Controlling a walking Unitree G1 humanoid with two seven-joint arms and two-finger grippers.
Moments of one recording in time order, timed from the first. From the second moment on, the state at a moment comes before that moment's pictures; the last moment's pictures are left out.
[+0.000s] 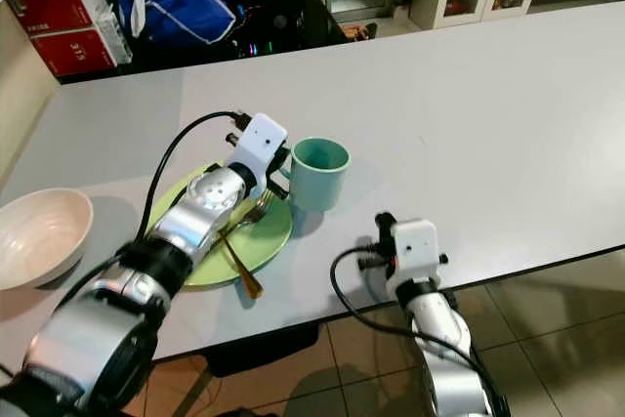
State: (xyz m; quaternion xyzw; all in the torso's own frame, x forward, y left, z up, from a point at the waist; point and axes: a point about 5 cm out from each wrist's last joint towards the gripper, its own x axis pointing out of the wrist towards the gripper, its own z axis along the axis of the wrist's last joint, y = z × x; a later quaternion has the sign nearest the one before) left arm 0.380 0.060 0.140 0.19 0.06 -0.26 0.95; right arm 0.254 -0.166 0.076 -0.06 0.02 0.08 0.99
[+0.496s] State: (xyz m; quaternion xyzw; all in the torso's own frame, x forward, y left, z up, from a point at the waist) left arm 0.371 0.028 0.125 0.17 0.10 -0.30 0.93; right arm 0.254 -0.166 0.075 -0.06 0.02 0.09 0.99
